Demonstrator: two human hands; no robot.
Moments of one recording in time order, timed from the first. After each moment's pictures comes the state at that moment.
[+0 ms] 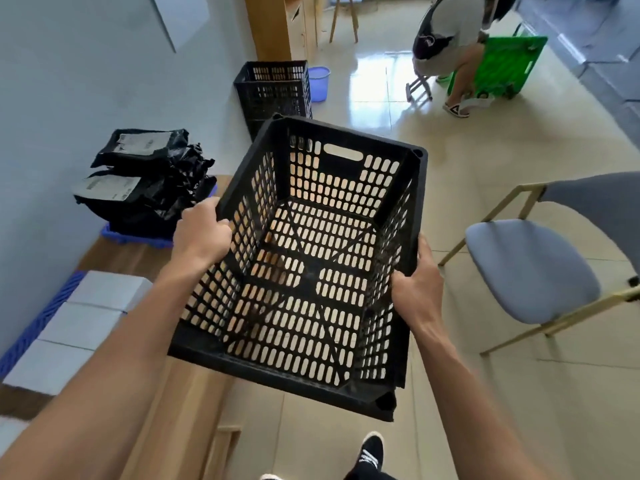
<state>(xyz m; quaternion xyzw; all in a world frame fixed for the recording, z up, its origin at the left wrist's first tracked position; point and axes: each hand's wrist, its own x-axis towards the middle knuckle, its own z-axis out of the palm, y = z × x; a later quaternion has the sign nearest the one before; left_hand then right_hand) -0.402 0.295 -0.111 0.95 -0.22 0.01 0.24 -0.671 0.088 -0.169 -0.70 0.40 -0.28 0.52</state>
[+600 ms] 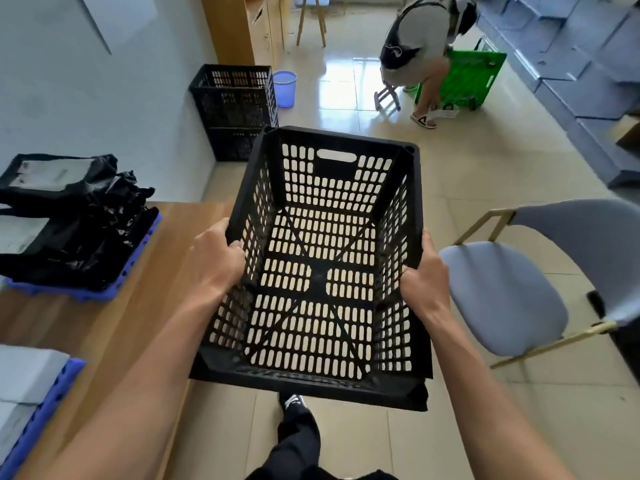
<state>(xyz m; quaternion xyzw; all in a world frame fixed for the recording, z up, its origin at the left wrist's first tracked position) -0.348 0.134 -0.173 0.90 -0.25 -0.01 0.35 -0.600 -0.085 -0.180 -0.77 0.44 -0.23 0.40</state>
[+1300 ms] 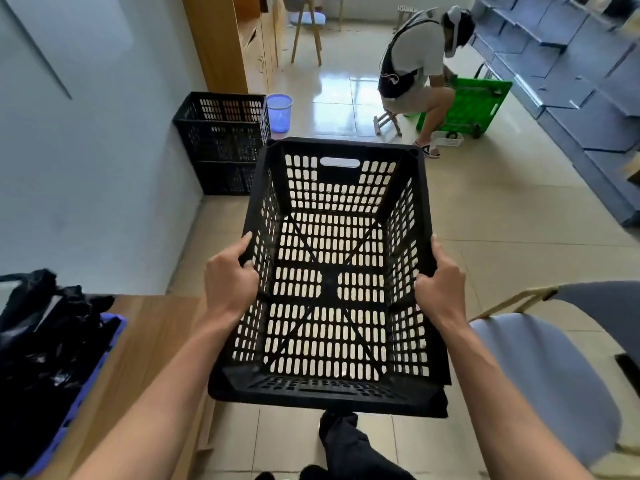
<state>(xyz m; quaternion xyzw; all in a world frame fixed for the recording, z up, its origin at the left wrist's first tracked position) -0.130 -0.058 -0.171 0.86 -0.26 -0.05 0.43 -0.357 -0.296 -0.186 -0.77 0.43 -0.27 0.38</state>
